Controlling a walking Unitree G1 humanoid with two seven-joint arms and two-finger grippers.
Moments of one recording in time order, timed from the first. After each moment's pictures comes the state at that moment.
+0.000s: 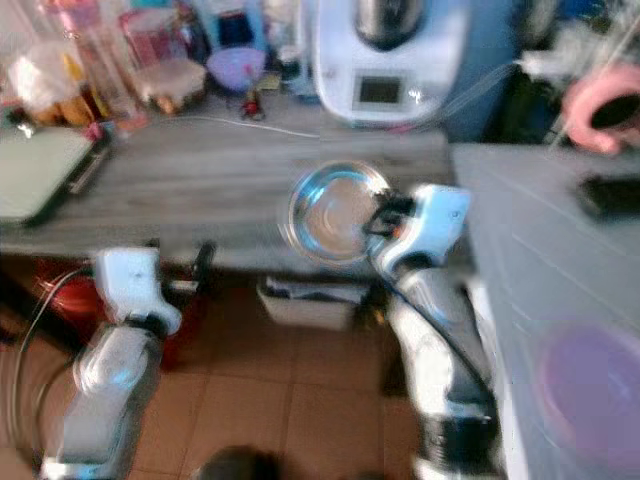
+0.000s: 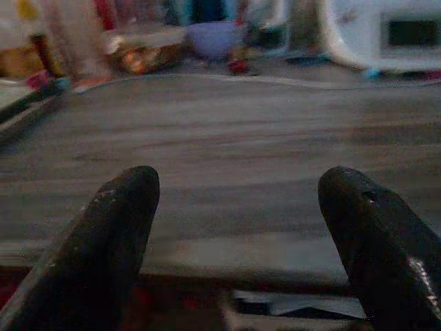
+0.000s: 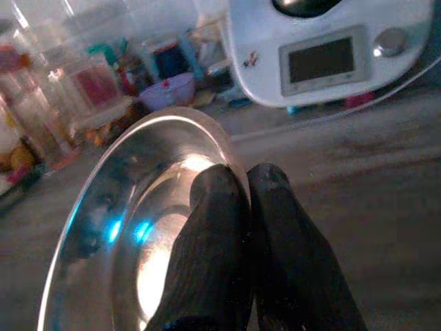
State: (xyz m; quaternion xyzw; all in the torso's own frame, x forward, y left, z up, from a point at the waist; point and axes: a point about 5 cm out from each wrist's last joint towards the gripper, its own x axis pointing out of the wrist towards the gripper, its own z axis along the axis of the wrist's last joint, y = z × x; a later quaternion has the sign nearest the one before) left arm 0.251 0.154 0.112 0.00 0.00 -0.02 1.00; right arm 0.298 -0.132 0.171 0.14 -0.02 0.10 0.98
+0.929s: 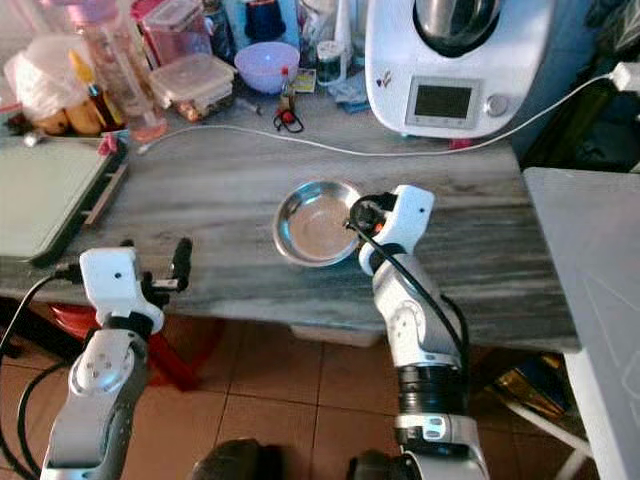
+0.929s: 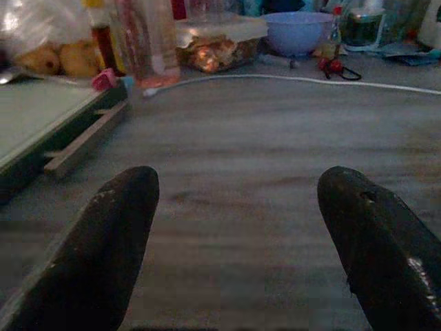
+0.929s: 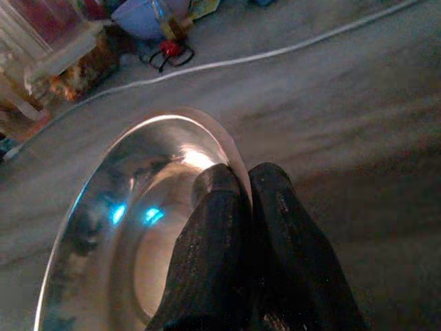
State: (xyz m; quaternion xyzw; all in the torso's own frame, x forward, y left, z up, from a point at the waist) left arm 0.246 0.161 0.113 0.00 0.00 0.03 1.00; right arm 0.328 -0.126 0.129 0.20 0.10 0.07 0.97
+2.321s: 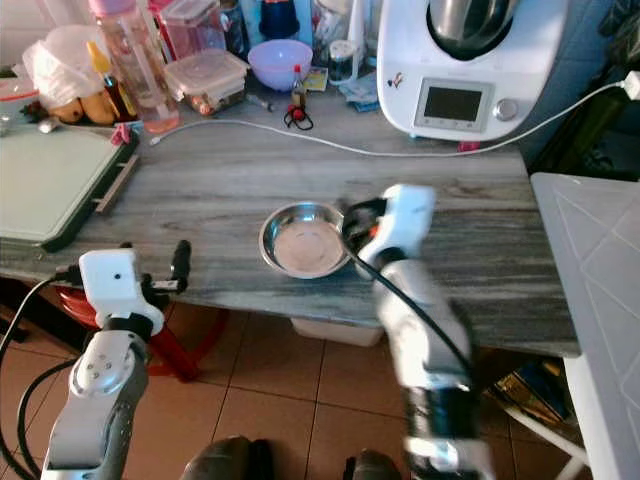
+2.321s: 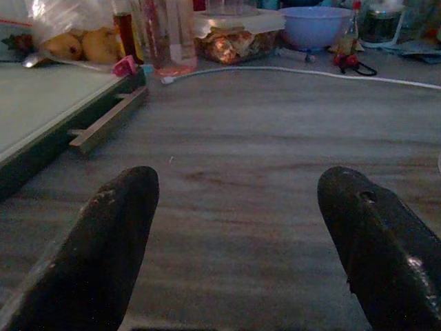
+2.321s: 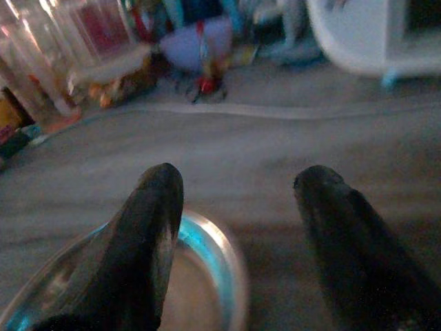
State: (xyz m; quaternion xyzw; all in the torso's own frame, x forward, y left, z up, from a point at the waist) left arm 0.246 0.159 0.112 -0.01 0.00 0.03 1.00; right arm 0.308 -0.135 0.151 0.11 0.01 0.10 0.99
